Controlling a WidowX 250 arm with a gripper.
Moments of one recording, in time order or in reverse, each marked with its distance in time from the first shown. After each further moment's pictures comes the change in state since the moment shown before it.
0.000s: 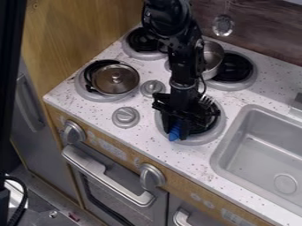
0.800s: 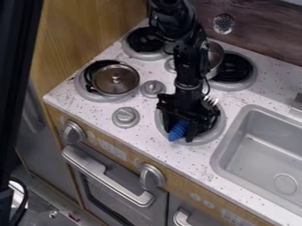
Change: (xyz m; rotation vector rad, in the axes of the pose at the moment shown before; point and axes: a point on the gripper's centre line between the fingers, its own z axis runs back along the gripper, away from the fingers) arm 0.012 -0.005 -0.007 0.006 0.005 -0.042
